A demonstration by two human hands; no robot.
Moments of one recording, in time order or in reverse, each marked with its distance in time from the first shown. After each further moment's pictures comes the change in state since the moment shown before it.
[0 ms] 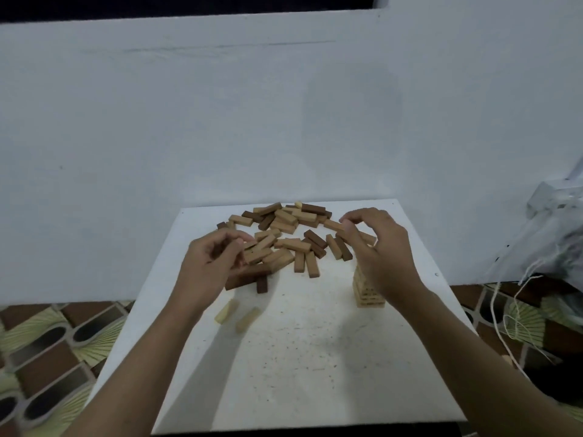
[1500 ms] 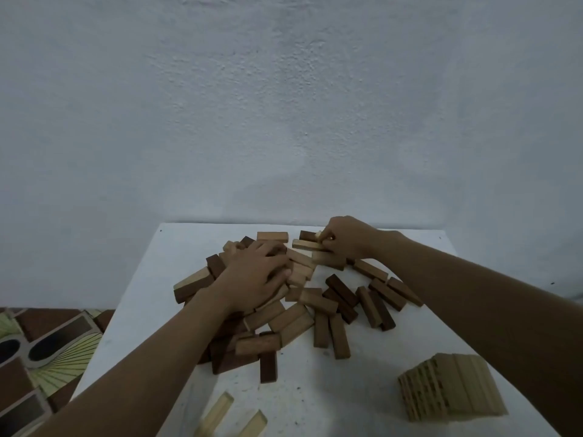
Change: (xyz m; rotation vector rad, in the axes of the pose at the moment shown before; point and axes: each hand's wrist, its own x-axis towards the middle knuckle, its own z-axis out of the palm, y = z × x) left_hand 0.204 -0.142 0.054 0.886 -0.523 0.338; right_hand 0.223 0.134 0.152 -0.649 -0.950 0.011
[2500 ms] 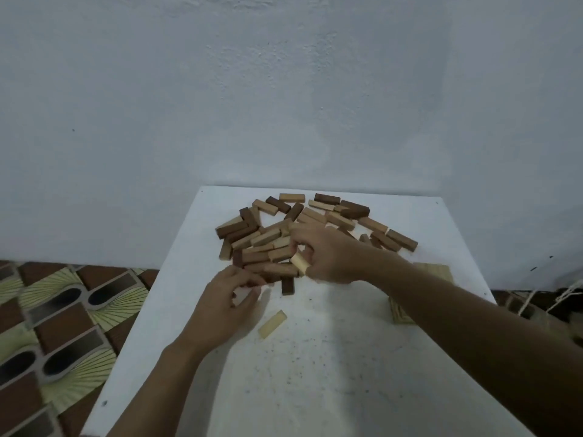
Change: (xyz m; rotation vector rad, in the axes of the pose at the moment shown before) left_hand -0.201 0.059 0.001 -0.530 0.350 -0.256; right_hand -0.161 -0.140 0.021 0.304 -0.014 -0.194
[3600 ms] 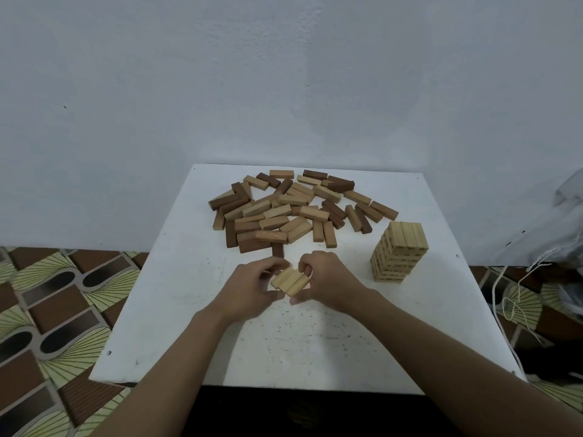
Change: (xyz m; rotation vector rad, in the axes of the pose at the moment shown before) left_hand -0.024 0.020 0.046 -0.036 -0.254 -0.071; right_hand -0.049 0.040 0.114 0.037 0.201 0.194
